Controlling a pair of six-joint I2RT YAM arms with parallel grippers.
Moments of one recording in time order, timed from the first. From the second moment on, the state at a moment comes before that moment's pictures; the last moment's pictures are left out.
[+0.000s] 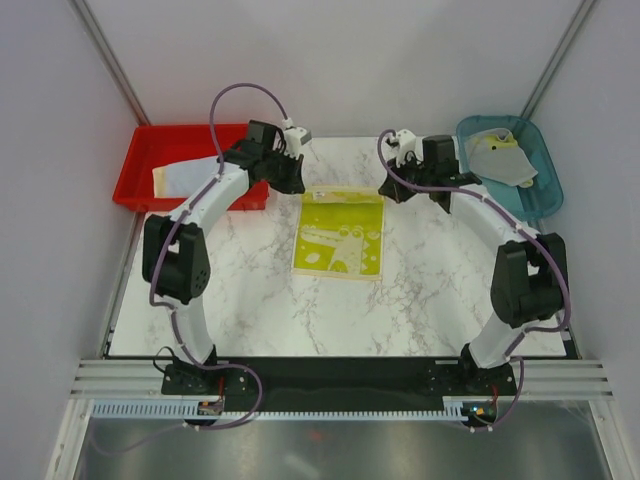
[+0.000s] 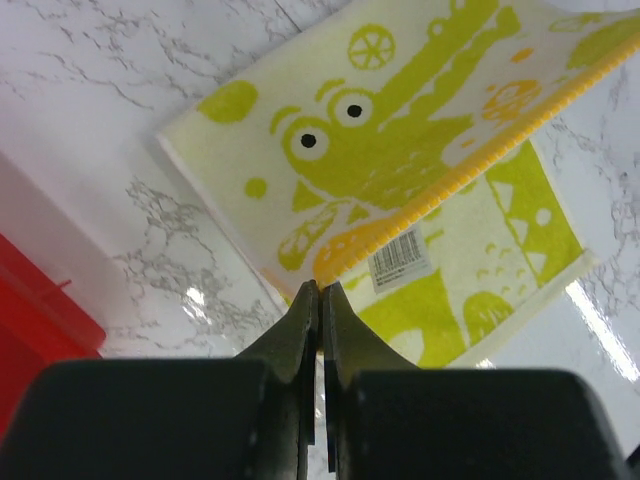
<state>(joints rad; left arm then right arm) -0.32 1.97 1.71 -0.57 0.41 0.12 0.20 1.75 1.36 -0.24 -0.51 -0.15</state>
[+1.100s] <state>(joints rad) -0.41 1.66 1.12 -0.46 0.34 0.06 0.42 1.45 0.88 -0.26 -0.31 0.03</state>
